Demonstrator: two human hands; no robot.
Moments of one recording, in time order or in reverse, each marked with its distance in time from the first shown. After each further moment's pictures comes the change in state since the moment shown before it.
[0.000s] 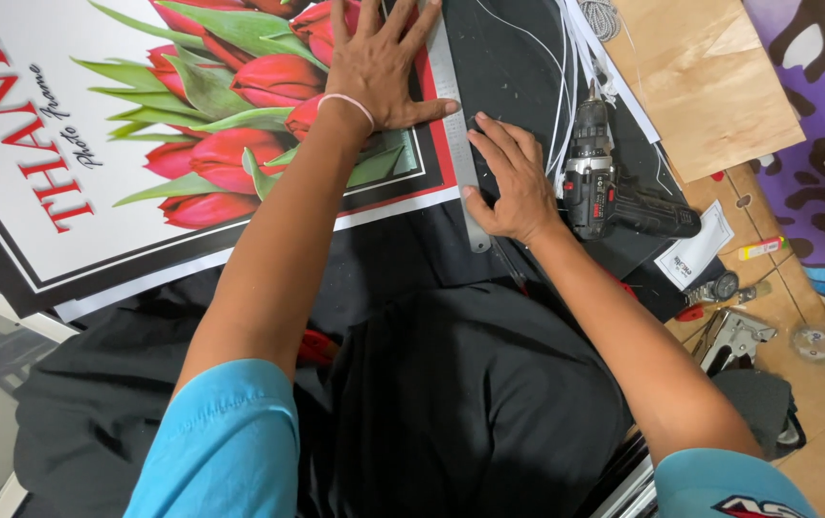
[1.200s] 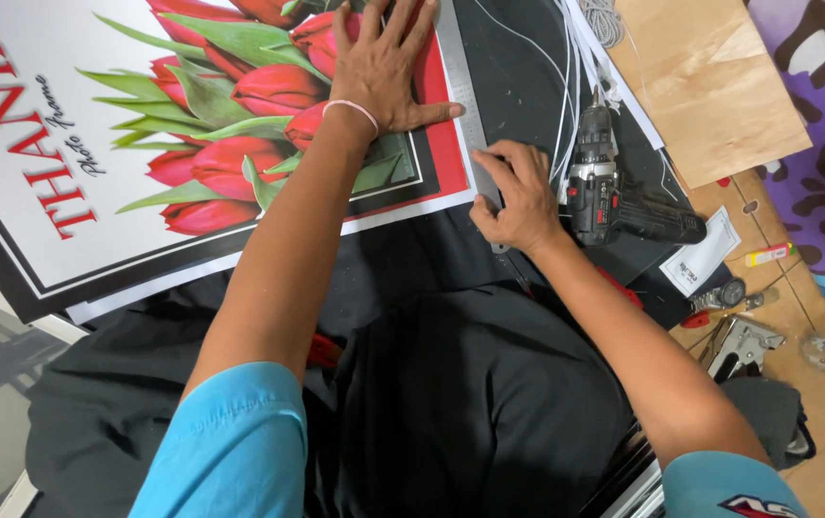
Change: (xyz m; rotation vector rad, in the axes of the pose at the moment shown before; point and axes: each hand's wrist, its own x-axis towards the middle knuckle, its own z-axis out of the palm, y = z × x) left_hand 0.005 0.001 0.004 -0.024 0.000 -0.028; right_hand -0.001 0.001 -0.002 -0.057 0.122 -0.074
